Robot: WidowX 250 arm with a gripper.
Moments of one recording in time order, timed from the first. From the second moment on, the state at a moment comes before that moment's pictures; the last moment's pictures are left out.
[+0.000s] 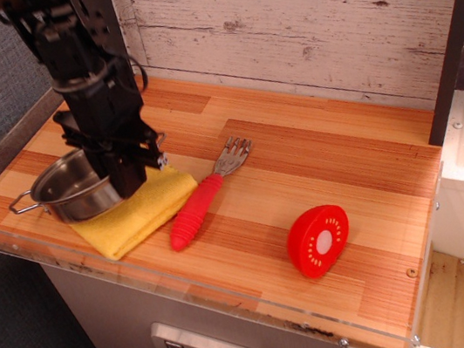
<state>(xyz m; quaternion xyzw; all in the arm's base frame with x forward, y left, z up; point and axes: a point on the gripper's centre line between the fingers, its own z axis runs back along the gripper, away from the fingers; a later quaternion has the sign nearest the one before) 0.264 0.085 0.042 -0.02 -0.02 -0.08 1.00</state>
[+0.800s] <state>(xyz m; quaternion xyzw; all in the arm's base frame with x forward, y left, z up) 0.261 0.059 0.040 -0.03 -0.03 -0.13 0.99</state>
